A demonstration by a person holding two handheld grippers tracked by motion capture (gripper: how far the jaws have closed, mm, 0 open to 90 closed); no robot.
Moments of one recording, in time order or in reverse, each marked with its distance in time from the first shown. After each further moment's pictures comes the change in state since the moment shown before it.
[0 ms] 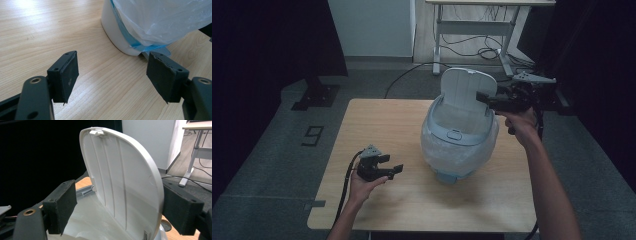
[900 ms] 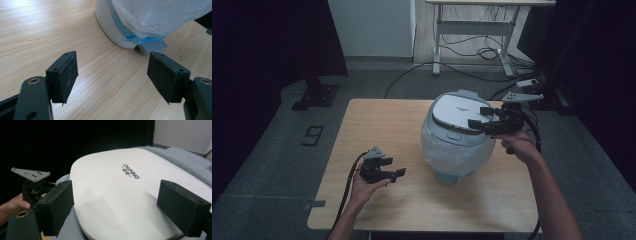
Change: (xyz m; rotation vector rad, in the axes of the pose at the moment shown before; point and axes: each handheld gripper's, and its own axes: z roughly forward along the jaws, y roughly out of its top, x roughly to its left) left arm -0.005 -0.002 0.007 0.049 -0.027 0.008; right arm 0.025 -0.041 -0.003 0.157 0.203 -0.024
